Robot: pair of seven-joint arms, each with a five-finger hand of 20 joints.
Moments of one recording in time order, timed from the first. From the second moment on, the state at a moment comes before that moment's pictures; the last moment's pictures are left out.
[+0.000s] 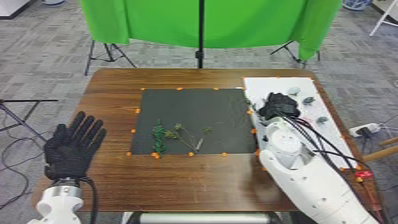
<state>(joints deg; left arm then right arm) 127.1 -62.2 -94.5 -120.5 7.7 9.1 22.5 -75.2 -62.4 56.5 -89.9 -147.6 -5.7 45.1</state>
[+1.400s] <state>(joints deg) 127.1 -62.1 -94.1 -120.8 6.5 9.8 21.3 -91.6 -67.5 61.0 -115.3 -136.6 8.2 49.0</state>
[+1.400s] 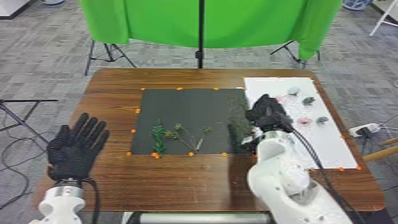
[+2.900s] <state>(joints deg) 126.3 -61.8 -93.3 -120.5 6.2 10.0 19.9 -99.8 -68.0 61.6 -119.2 -134.8 4.1 42.4</state>
